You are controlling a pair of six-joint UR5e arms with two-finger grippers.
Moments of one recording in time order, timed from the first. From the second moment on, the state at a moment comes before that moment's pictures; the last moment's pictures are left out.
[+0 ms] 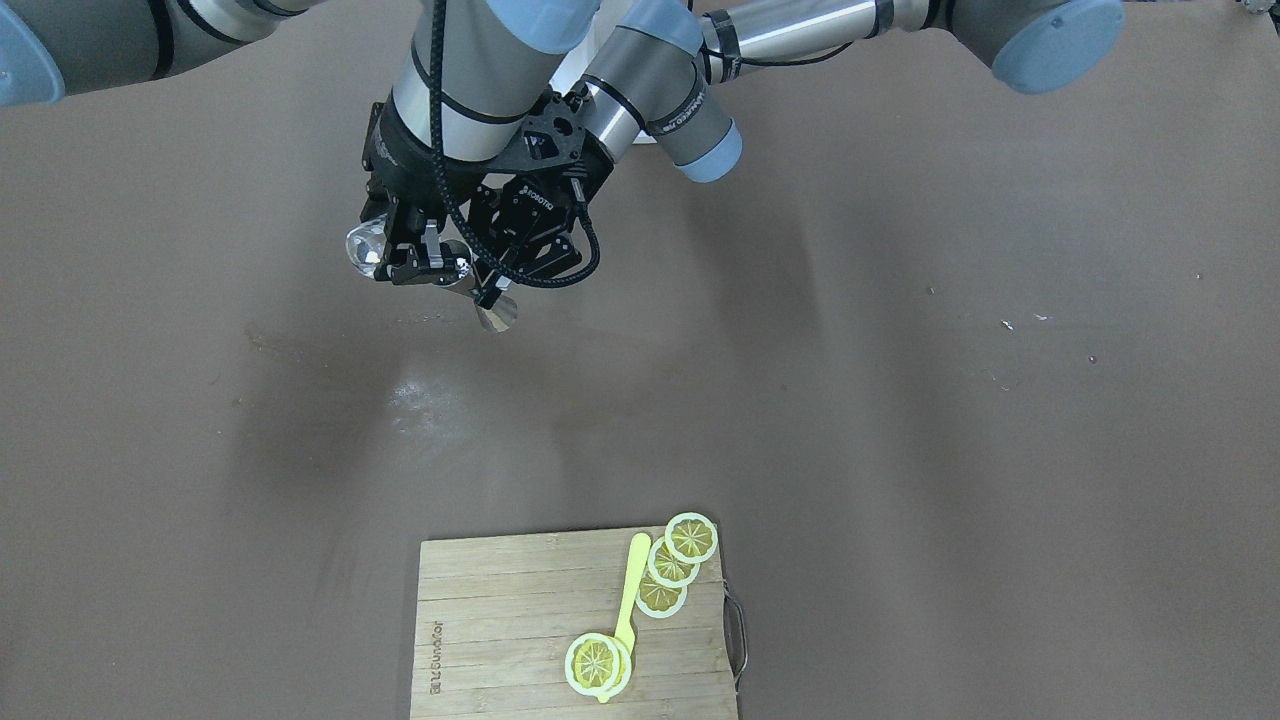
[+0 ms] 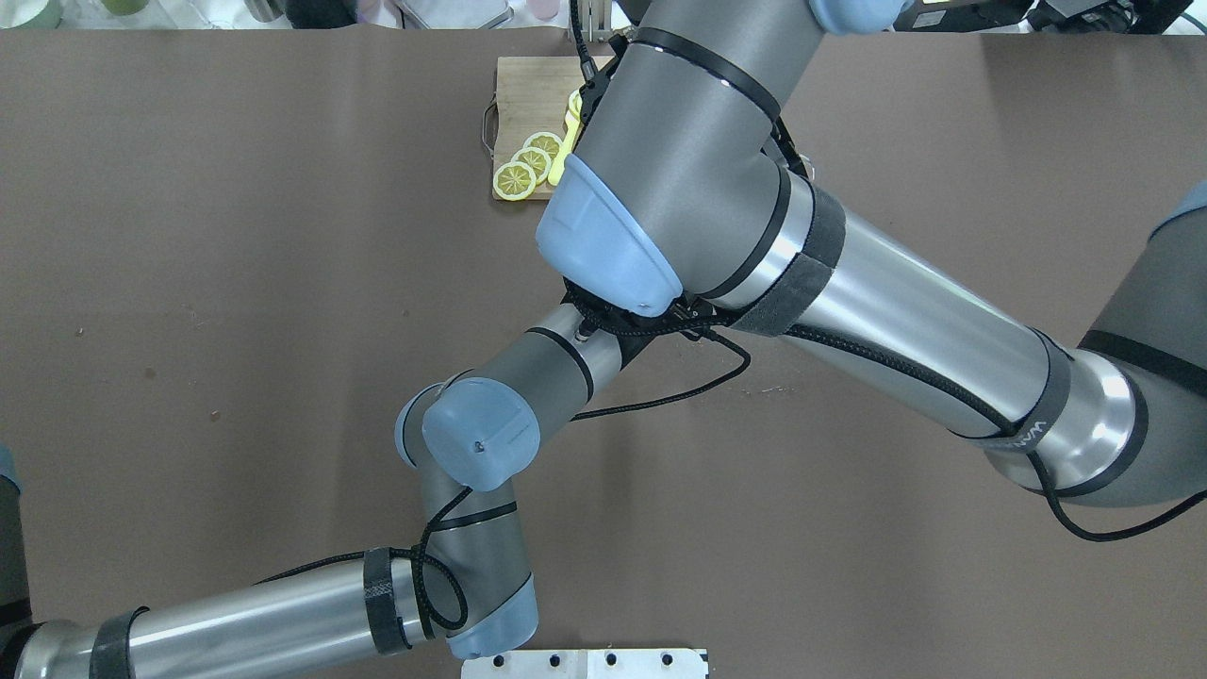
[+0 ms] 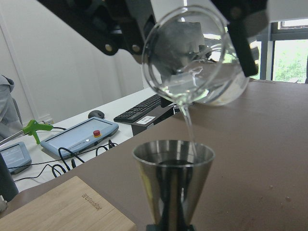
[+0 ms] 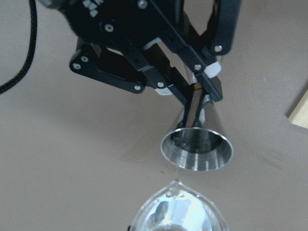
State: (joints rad) left arm -0.33 -2.38 -1.40 -2.71 -1.09 -0.34; right arm 0.76 -0.44 1.62 -2.58 1.78 -1.07
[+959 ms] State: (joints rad) left arm -0.34 -2.38 -1.41 -2.71 -1.09 -0.34; right arm 0.95 -0.67 1.86 -2.40 2.02 -1.06
